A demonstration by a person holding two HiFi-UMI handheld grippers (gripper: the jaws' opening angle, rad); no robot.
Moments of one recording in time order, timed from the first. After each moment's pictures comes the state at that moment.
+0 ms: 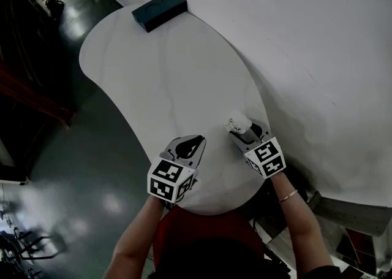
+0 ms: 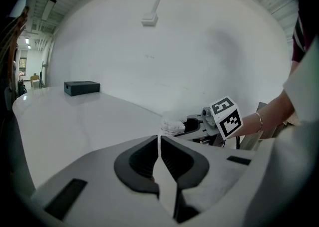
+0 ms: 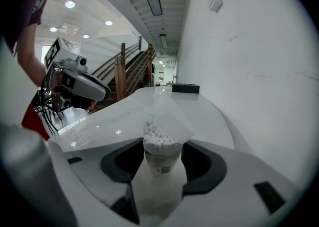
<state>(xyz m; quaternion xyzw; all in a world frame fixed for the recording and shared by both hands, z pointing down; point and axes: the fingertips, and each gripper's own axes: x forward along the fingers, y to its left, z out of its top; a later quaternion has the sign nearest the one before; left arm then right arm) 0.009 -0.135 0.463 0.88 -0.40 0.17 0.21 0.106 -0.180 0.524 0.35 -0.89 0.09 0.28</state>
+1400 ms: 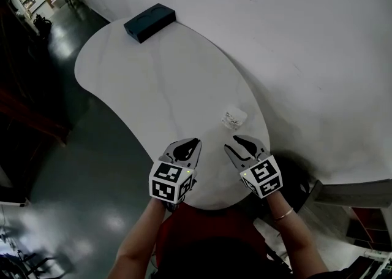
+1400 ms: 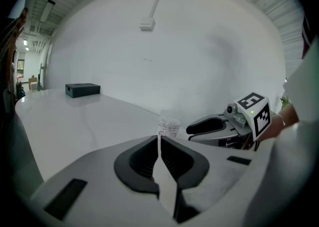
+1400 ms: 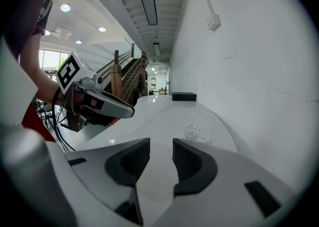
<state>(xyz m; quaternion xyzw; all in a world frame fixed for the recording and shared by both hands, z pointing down) -0.009 -0.107 0.460 0.89 -0.39 0.17 0.19 0.078 -0.096 0.480 0.40 -0.88 0.10 0.24</state>
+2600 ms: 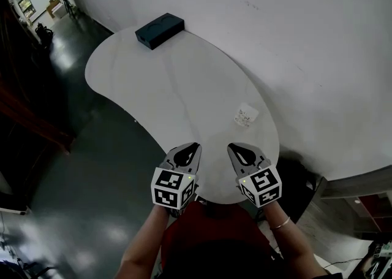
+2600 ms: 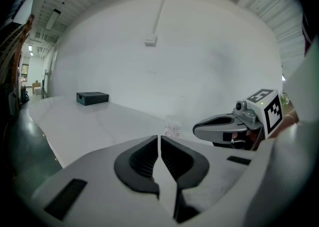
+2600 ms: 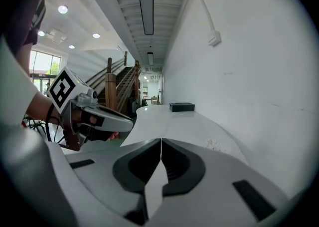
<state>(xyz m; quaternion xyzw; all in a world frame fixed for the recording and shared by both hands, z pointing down) -0.077 -0.074 0.432 0.89 -0.40 0.14 0.17 0.009 -0.059 0.431 0.45 -0.87 0.09 0.18</state>
